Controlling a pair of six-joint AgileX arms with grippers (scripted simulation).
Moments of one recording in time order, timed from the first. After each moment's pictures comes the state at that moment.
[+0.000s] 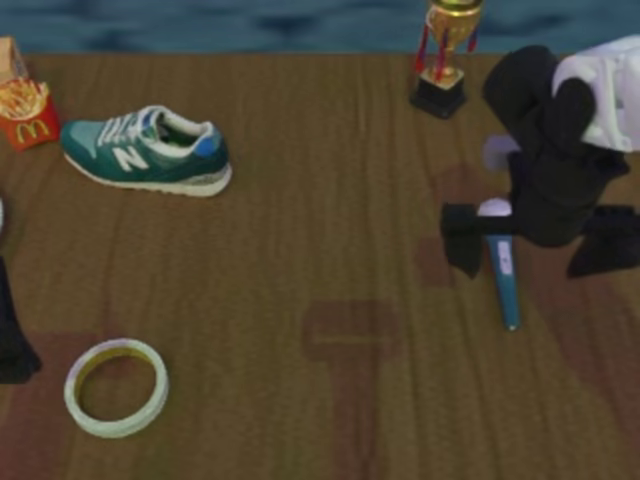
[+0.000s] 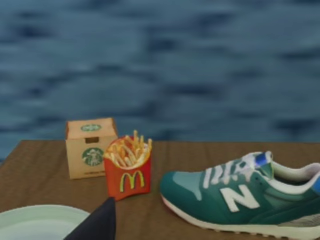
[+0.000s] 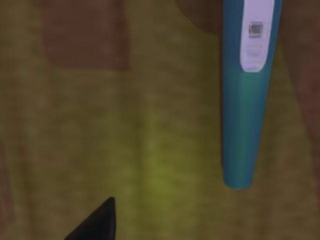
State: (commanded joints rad) left arm 0.00 0.00 0.00 0.00 0.00 0.00; right arm 0.40 1.96 1.34 -0.87 0.04 0.43
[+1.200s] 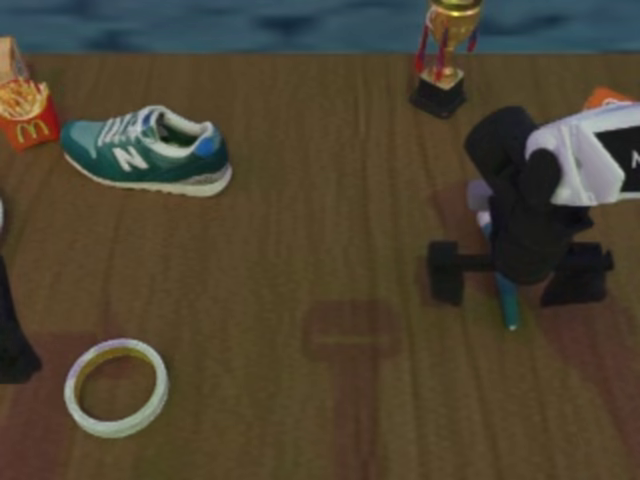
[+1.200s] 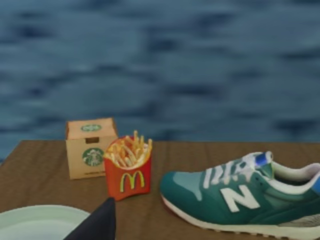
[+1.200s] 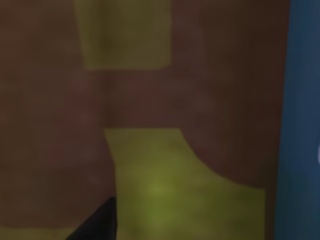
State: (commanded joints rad) left arm 0.00 0.00 0.00 0.00 0.00 0.00; right arm 0.40 2.16 1.24 -0.56 0.04 0.43
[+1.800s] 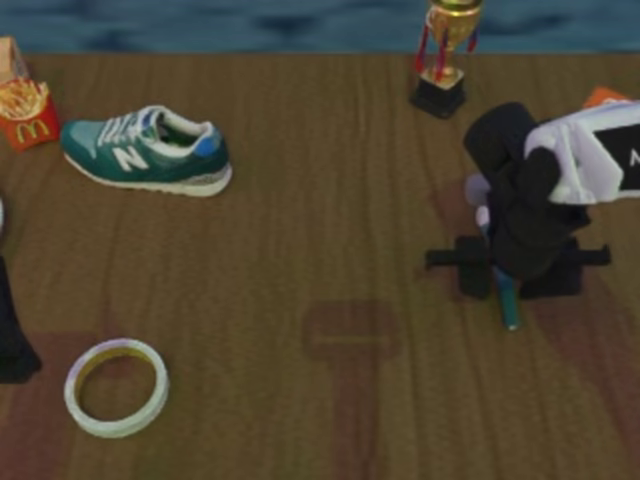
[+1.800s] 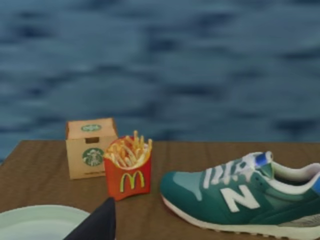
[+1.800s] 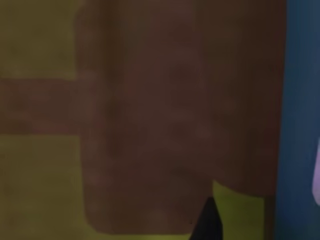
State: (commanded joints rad) left arm 0.00 0.00 0.00 0.00 0.00 0.00; right arm 0.40 2.16 1.24 -0.56 0.04 0.43
